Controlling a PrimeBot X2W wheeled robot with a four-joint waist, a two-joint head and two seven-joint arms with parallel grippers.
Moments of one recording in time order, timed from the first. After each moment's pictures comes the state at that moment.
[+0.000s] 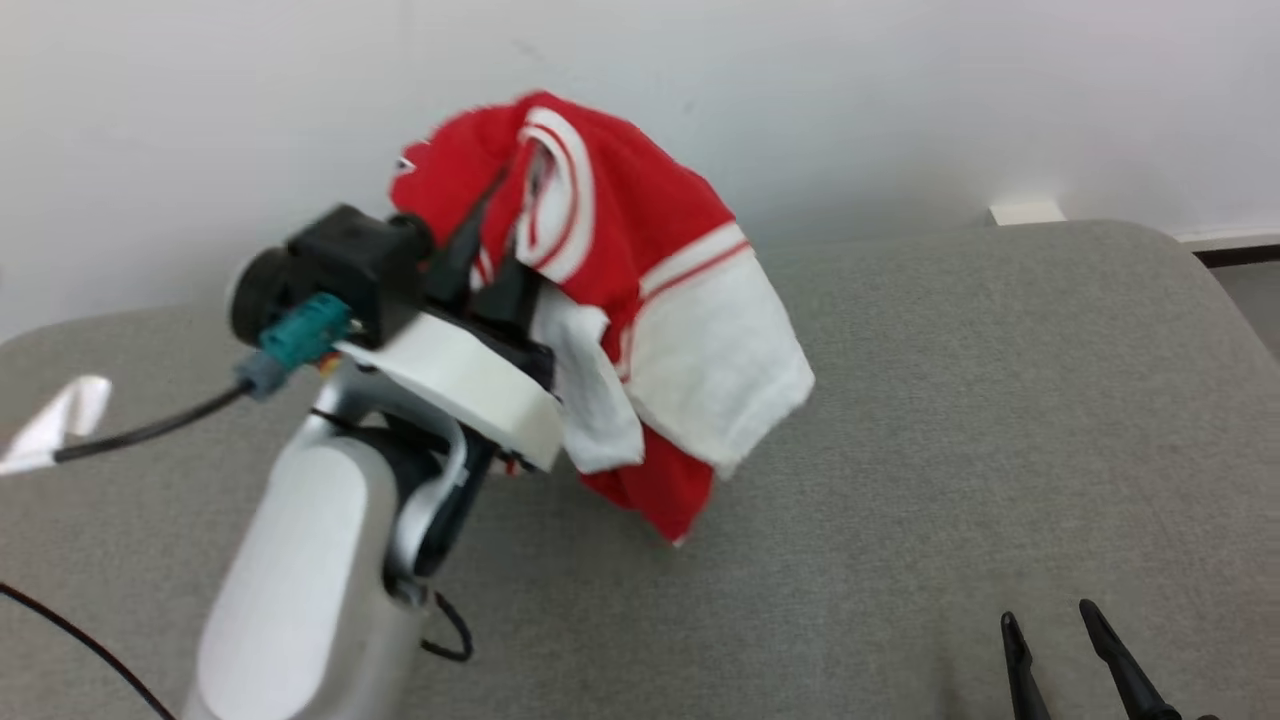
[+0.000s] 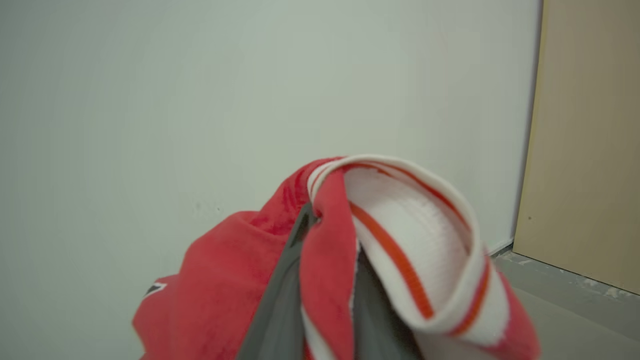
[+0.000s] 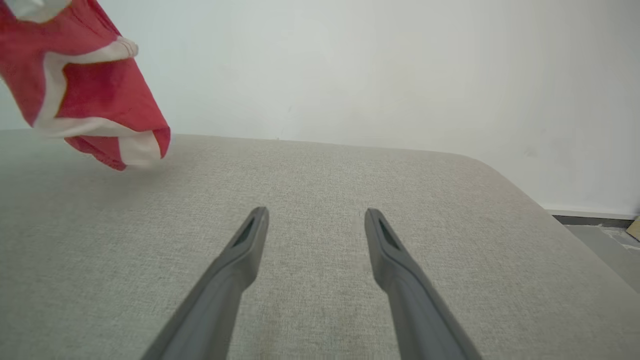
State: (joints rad) left arm -0.63 0.13 -0.25 -0.03 -0.22 -0.07 0.15; right arm 0.08 -0.05 0.03 0.16 0.09 0.13 -0.26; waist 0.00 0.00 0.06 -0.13
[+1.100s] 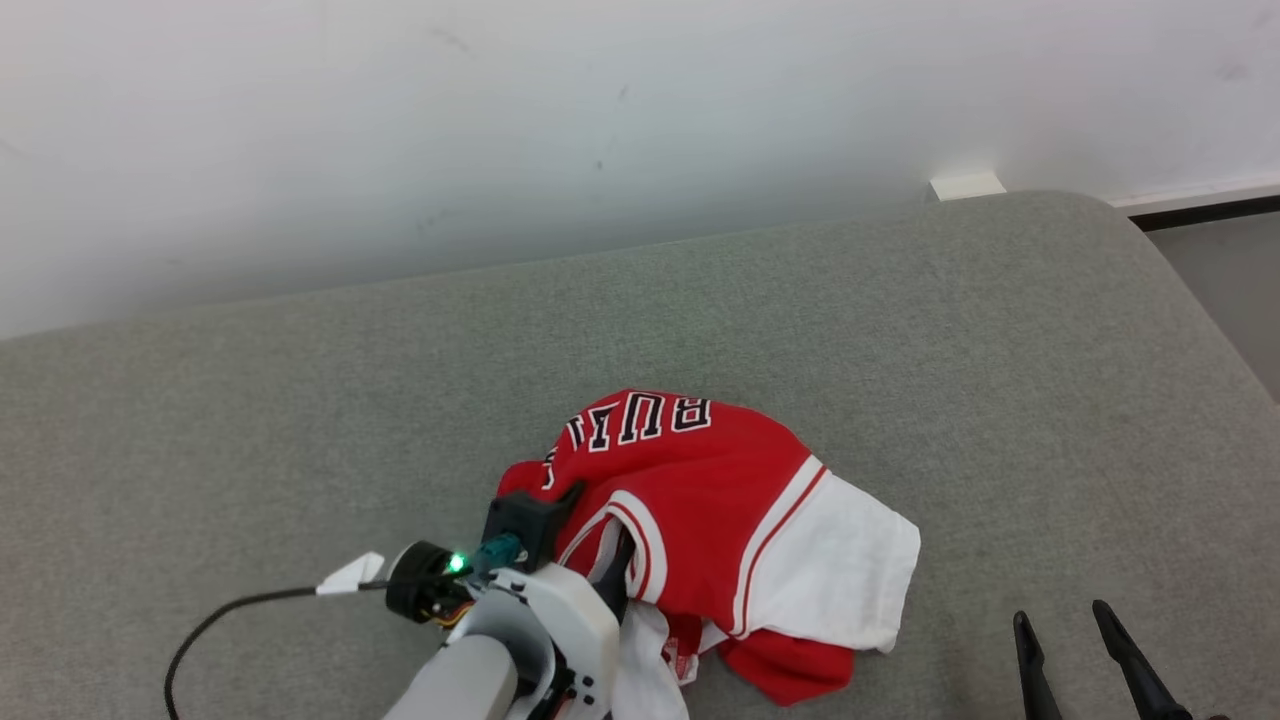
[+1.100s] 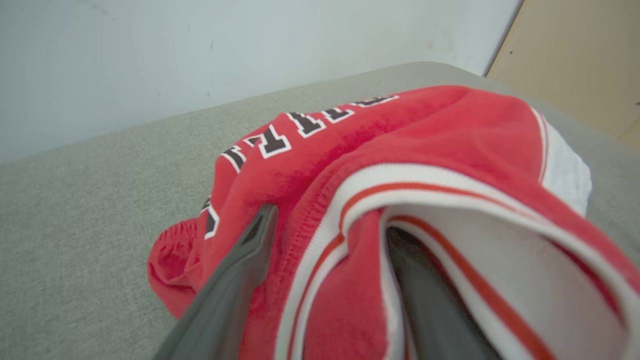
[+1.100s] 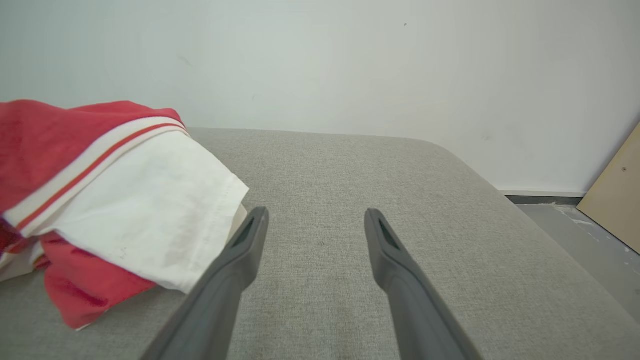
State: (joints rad) left arm -0.50 0.05 -0.54 0.72 -0.26 0.01 -0.19; right arm 0.07 -0.05 0.01 0.17 0.08 0.13 -0.26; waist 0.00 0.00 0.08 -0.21
